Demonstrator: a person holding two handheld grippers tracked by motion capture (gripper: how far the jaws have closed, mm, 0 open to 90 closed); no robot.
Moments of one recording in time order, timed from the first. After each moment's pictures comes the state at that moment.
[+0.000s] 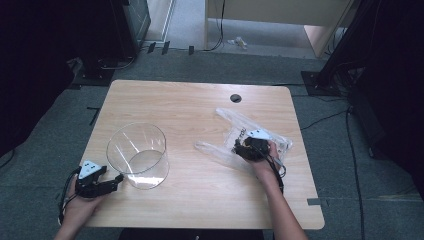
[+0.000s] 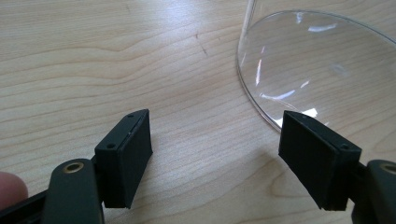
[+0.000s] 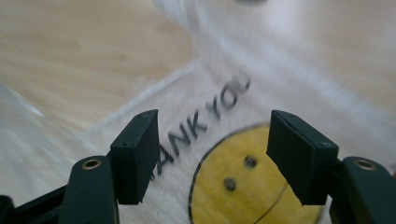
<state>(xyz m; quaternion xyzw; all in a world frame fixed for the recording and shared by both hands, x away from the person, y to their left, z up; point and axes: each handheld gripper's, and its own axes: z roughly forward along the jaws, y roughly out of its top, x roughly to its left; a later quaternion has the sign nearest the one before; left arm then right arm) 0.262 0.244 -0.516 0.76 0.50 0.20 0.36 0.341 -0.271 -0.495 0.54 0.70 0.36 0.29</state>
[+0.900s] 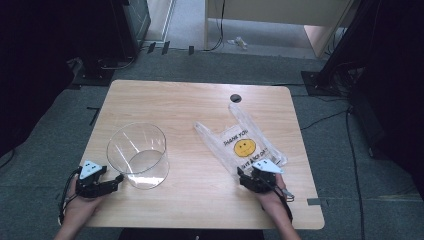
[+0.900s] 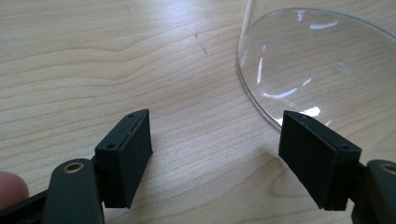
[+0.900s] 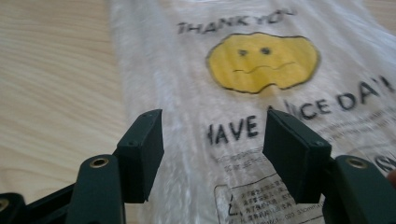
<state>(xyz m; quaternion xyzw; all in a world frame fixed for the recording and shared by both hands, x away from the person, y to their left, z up) 0.262 0.242 -0.516 0.76 0.50 0.21 0.36 0.248 -0.269 -0.516 0.53 0.72 0.39 0.24</state>
